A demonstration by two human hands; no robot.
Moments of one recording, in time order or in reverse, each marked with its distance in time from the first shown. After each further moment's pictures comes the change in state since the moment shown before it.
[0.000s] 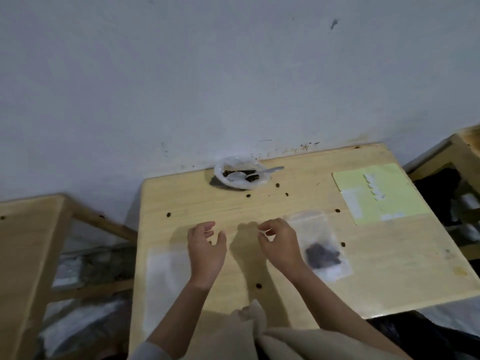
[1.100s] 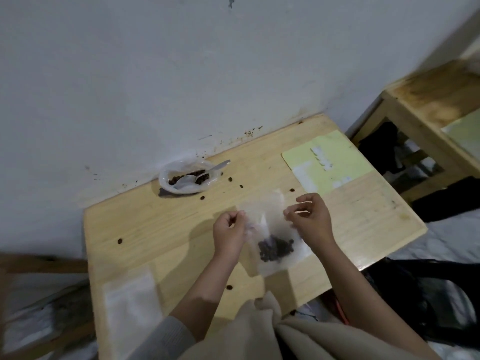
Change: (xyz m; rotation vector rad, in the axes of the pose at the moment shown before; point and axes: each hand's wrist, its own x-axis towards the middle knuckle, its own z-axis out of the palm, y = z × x) left_hand -0.026 0.064 0.108 -0.286 -0.391 -0.261; right_hand -0.008 0.064 -0.108 0.557 0.370 0.420
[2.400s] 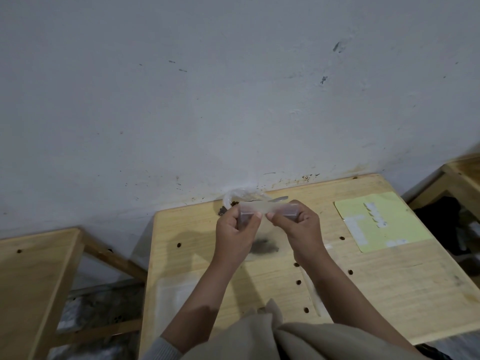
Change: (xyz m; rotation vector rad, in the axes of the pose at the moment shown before) left_hand -0.036 0.085 -0.101 -0.102 0.026 0.650; right_hand -0.064 -0.102 0.109 0.405 -0.448 -0.372
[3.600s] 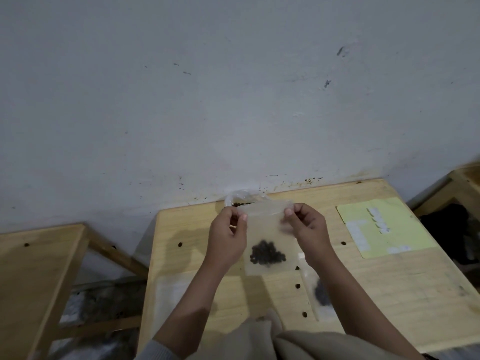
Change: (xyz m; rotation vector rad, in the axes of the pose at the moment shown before) left_hand 0.005 -0.010 -0.014 0.284 0.007 0.026; right_hand 0.012 0.012 -0.025 -0.171 0.010 0.053
